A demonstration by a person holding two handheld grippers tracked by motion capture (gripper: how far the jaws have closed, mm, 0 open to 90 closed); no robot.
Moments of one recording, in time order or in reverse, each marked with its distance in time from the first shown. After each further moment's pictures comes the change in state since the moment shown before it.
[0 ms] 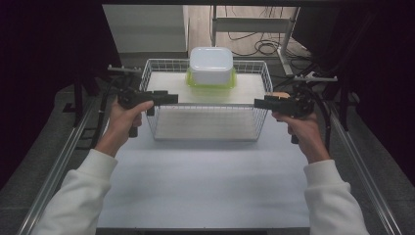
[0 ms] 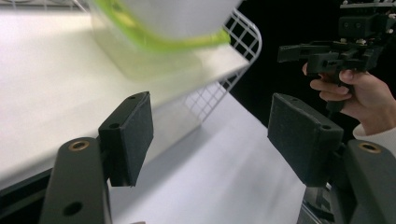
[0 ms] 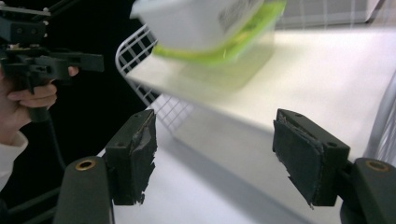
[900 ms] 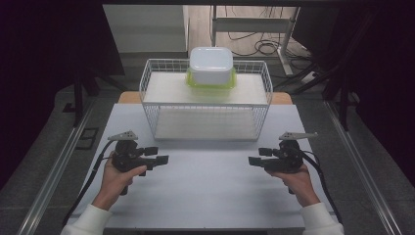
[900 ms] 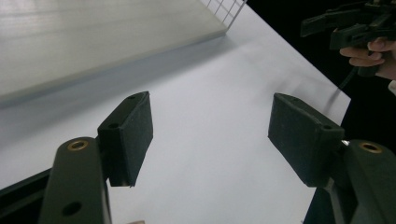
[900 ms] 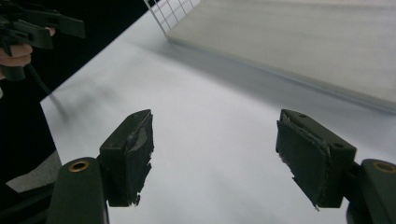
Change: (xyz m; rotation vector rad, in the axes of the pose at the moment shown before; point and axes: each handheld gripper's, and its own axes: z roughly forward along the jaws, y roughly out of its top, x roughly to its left) left arm 0.004 -0.150 -0.006 0.109 0.094 -0.002; right arm -0.002 -0.140 0.009 0.186 -0.017 -0.044
